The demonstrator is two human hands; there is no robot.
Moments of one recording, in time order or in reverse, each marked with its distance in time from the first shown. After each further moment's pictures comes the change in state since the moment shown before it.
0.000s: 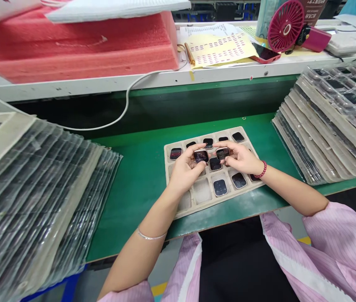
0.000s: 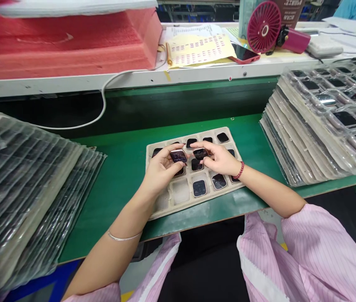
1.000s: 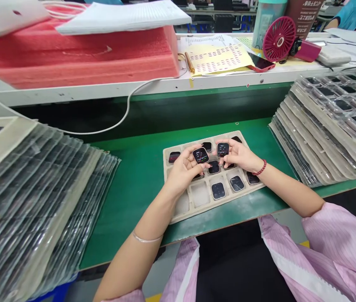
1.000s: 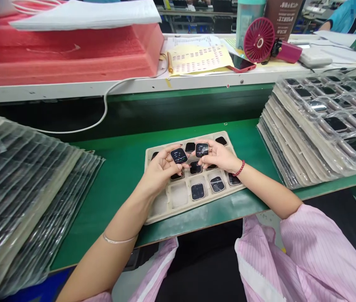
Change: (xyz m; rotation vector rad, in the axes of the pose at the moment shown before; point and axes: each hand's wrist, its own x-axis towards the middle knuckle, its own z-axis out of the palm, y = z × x) left_hand 0.004 0.004 -0.002 -0.278 -0.042 -0.148; right_hand 0.007 0.002 -0.013 0.458 0.018 0.238
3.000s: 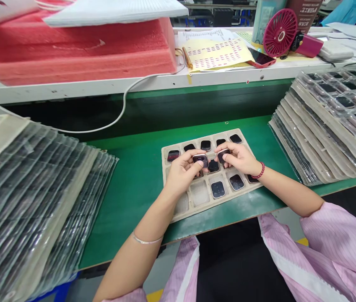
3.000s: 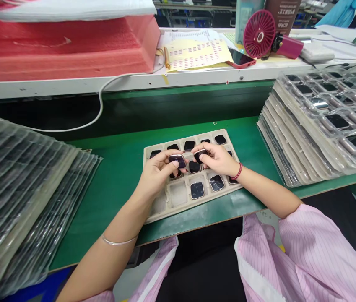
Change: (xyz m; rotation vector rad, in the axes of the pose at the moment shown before) left_hand -0.006 0.004 0.004 0.178 0.029 0.086; right_hand -0.009 -0.005 0.015 -0.431 0.067 -0.184
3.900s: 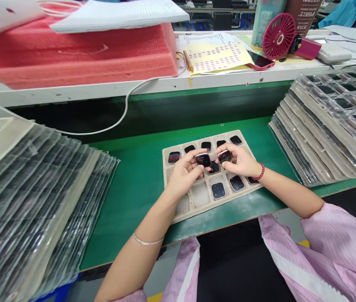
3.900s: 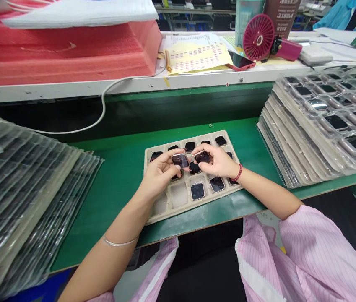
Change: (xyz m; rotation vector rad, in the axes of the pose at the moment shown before) left_hand -0.002 0.002 0.002 -0.018 -0.054 -0.018; right_hand -0.001 0.002 0.000 -0.106 -0.020 -0.102
